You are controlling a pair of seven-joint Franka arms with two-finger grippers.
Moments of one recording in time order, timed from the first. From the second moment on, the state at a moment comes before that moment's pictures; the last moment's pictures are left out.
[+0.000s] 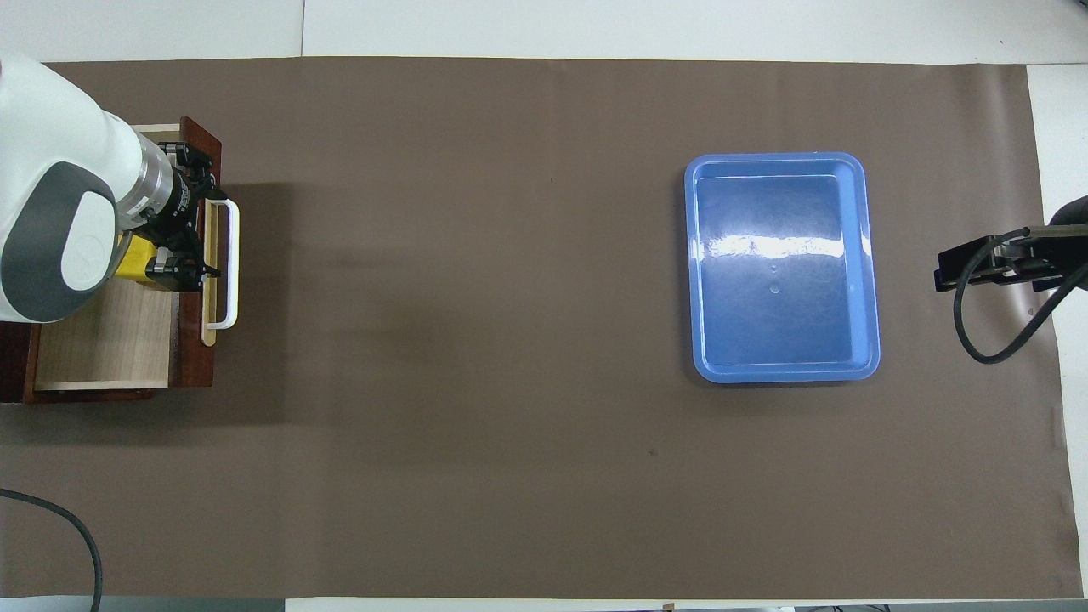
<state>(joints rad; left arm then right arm) -0.14 0.19 -0.02 -1.71 0.07 1.87 -1.67 0.07 -0.03 -0.10 -1.68 -0.02 1.58 0.01</state>
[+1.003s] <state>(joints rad) -0.04 0.19 0.00 -1.75 0.12 1.90 -1.58 0.07 -0.03 -0.10 -1.68 -0.02 1.58 0.01</state>
